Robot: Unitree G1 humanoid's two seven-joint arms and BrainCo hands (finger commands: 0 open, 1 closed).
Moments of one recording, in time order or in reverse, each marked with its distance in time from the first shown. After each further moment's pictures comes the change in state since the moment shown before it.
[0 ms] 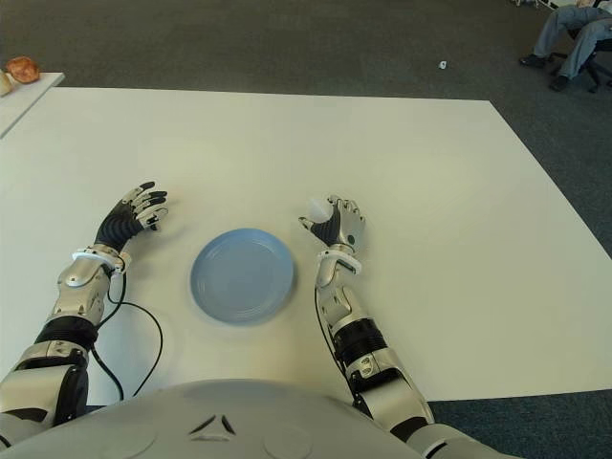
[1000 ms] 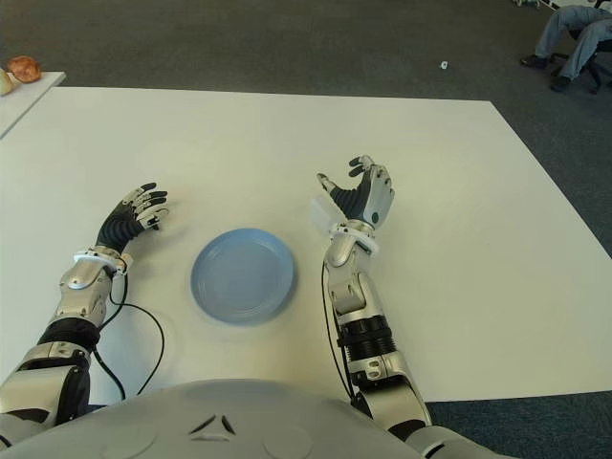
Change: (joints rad) left arm 0.002 -0.012 0.001 0.019 0.000 -0.045 0.013; right arm 0.010 0.024 -0.129 -0.346 0.012 0.010 -0.049
